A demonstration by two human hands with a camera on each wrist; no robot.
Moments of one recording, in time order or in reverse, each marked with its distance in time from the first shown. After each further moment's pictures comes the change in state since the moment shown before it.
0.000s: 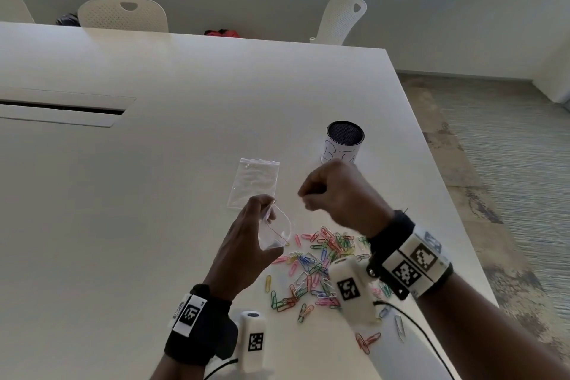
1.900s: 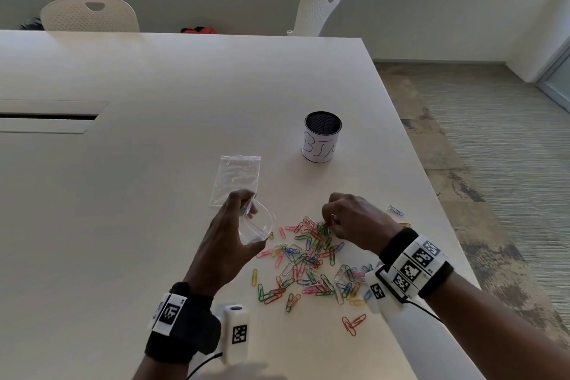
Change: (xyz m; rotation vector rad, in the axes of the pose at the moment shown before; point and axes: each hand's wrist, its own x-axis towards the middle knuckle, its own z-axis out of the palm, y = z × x) left_hand 0.003 -0.008 -0.002 0.031 -0.025 0.046; right_hand -0.024 0.121 0.016 -0.481 -0.143 -0.147
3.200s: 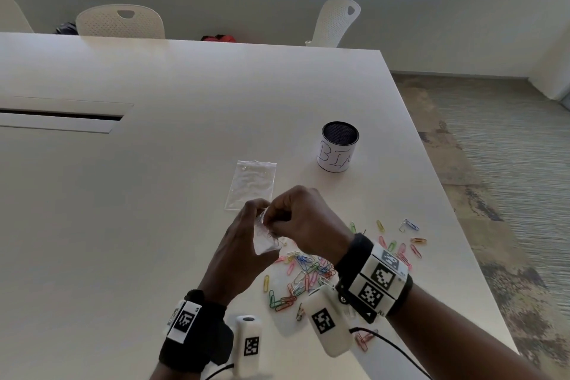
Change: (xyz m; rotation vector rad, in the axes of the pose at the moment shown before) left_hand -0.009 0.011 -0.001 -0.078 0.007 -0.088; right_hand 0.031 -0.124 -0.029 0.641 0.097 0.017
